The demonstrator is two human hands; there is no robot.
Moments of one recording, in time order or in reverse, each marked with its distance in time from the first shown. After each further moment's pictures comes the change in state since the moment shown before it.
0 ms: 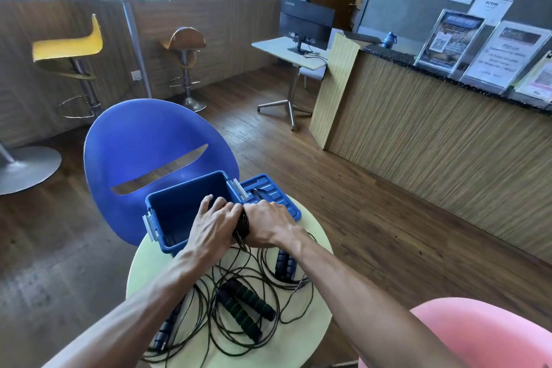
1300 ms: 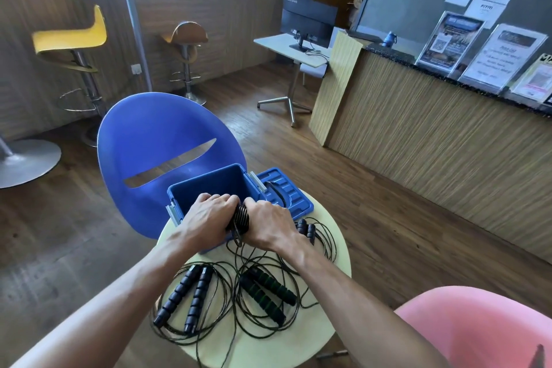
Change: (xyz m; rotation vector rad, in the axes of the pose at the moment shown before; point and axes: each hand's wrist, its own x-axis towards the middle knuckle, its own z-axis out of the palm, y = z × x) left_hand -0.033 -0.066 -0.045 -0.084 -0.285 0.022; right_hand -0.005 -0.080 0.018 0.074 0.060 0.093
